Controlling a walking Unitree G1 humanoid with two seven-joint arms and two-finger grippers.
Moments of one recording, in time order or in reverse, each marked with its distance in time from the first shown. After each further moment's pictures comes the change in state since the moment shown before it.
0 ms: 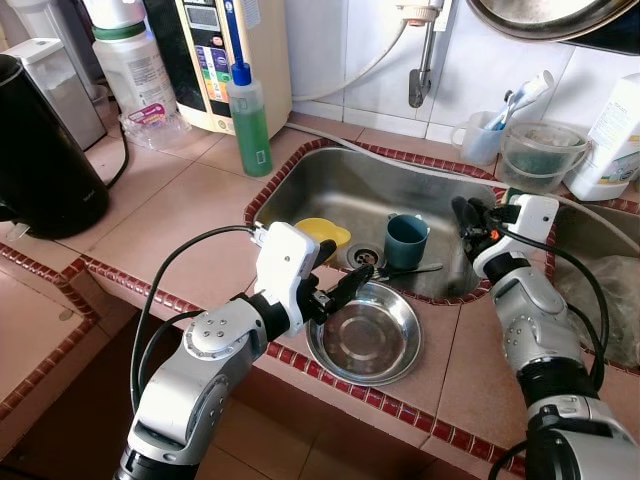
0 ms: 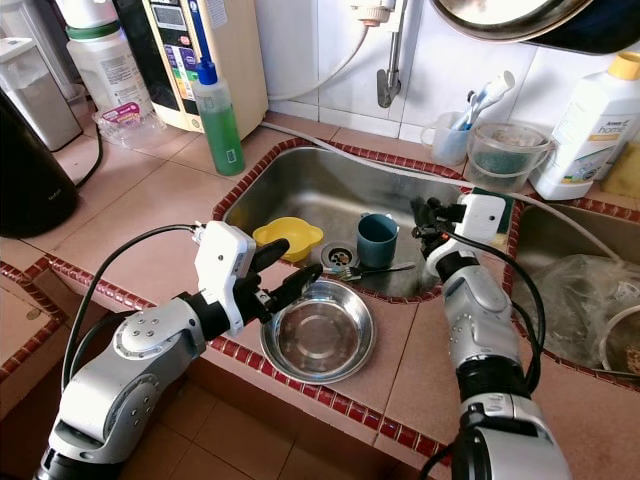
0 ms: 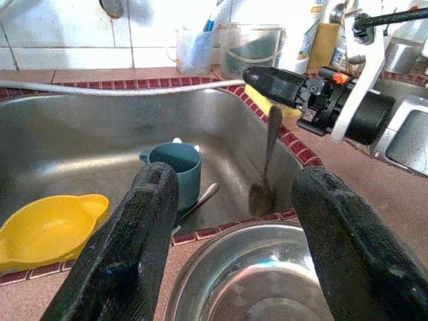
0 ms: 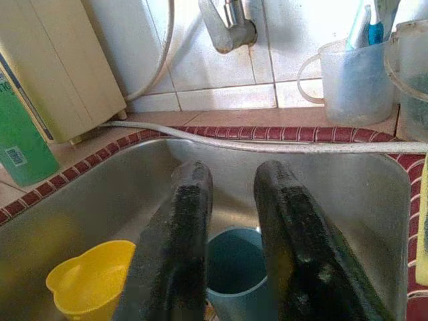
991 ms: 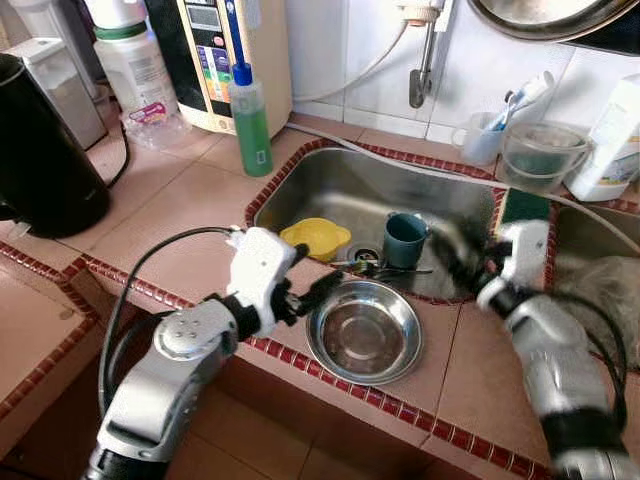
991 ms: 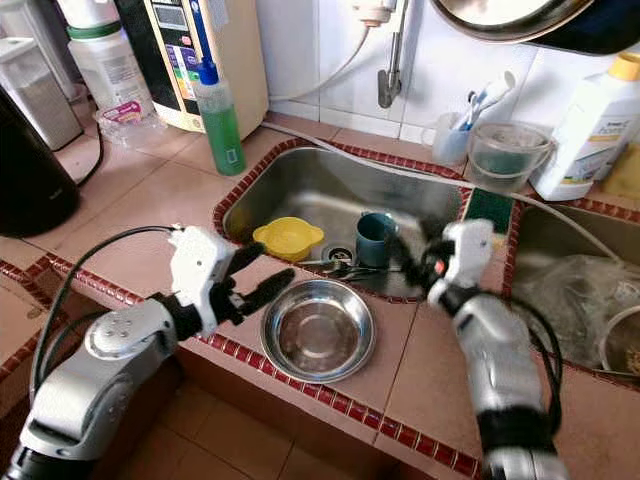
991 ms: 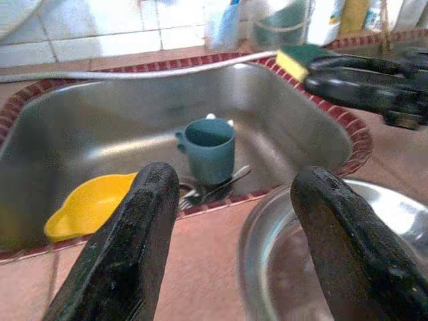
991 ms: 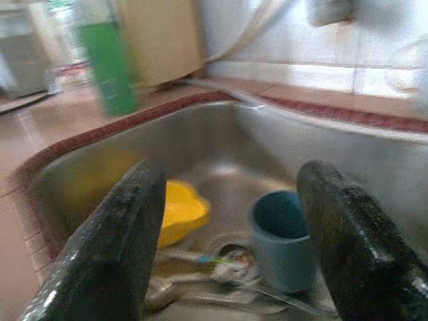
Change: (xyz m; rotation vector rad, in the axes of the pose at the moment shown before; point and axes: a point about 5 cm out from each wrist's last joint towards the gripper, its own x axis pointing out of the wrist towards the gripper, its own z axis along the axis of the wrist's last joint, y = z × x) left arm -0.020 0.028 -0.009 0.104 0.064 0.048; right arm -0.044 0.012 -0.011 -0.108 0.091 0.305
